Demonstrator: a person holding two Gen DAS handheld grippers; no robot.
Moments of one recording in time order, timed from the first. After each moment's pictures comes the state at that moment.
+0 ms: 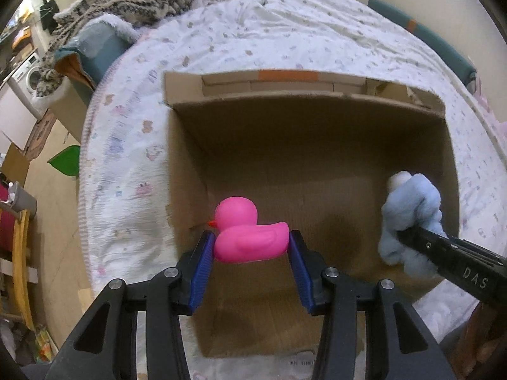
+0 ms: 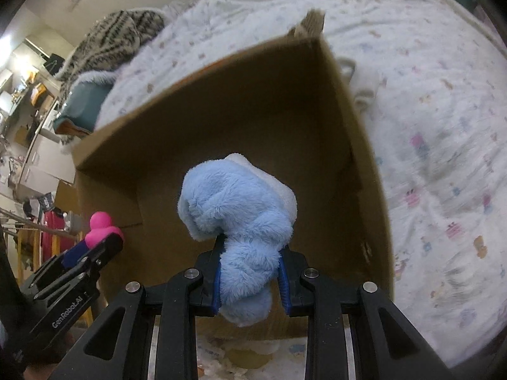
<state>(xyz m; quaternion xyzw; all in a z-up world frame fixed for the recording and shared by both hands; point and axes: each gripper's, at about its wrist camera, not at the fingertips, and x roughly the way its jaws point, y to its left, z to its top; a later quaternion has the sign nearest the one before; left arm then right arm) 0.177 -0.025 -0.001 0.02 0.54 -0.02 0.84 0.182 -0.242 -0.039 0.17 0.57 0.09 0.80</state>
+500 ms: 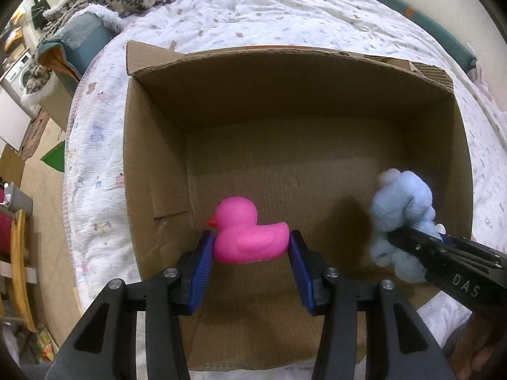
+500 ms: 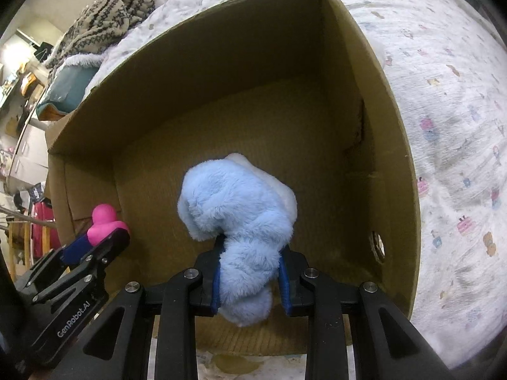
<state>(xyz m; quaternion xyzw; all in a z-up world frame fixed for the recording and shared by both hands) 0.178 -0.038 -0.026 0.02 0.55 -0.03 0.83 0.184 -0.235 -0.062 0.15 0.59 0.08 0.79</state>
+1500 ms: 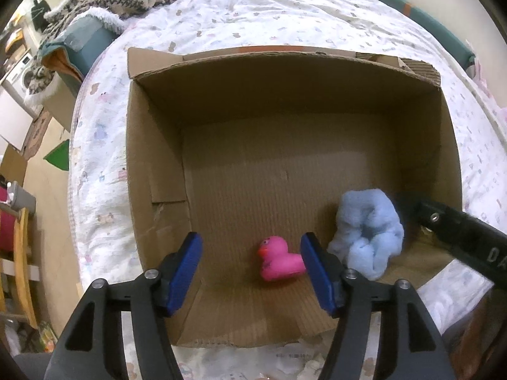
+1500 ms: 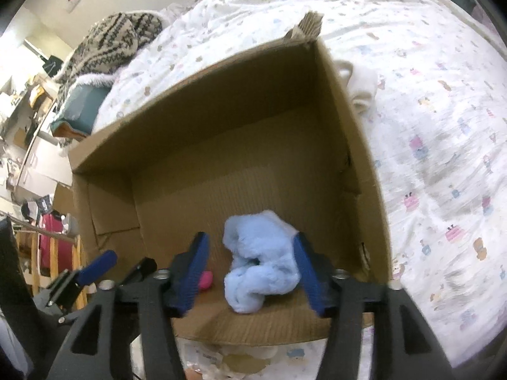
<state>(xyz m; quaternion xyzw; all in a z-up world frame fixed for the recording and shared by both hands) 0.175 -0.040 -0.019 0.02 0.56 -0.02 0.83 0.178 -0.248 -0.031 0.18 0.55 0.08 0.81</state>
